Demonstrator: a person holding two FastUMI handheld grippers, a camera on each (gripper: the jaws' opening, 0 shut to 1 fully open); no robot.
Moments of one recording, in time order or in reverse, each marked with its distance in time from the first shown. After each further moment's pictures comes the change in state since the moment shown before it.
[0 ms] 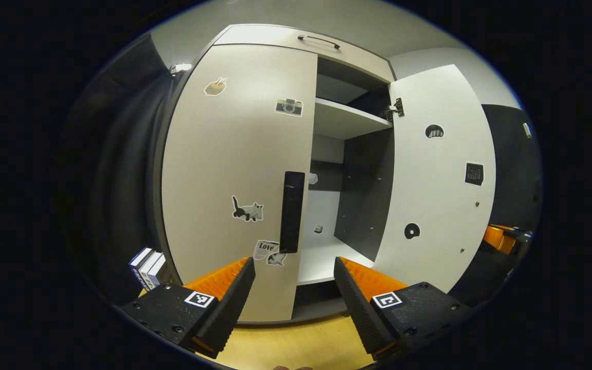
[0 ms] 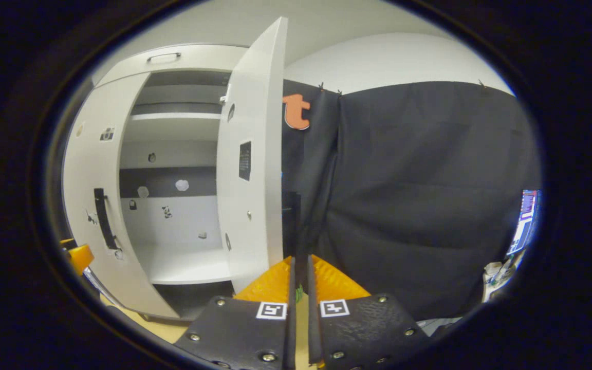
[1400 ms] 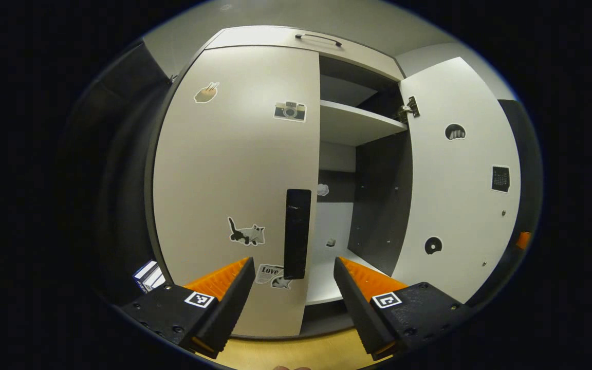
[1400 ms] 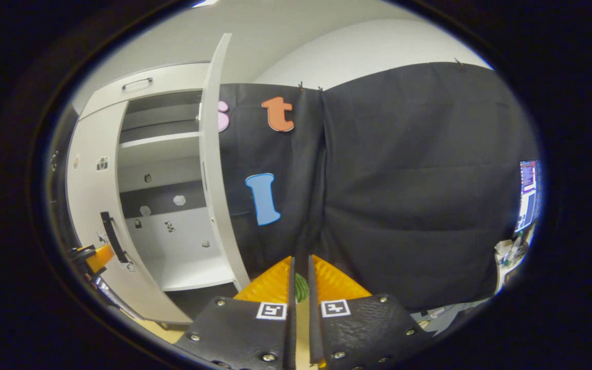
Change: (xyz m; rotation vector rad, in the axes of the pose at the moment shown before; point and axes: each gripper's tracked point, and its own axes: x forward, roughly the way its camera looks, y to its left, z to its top) left arm 0.057 0.012 0.022 0.039 -0.051 0.103; right arm -0.025 -0.046 -0.006 0.080 0.018 -0.063
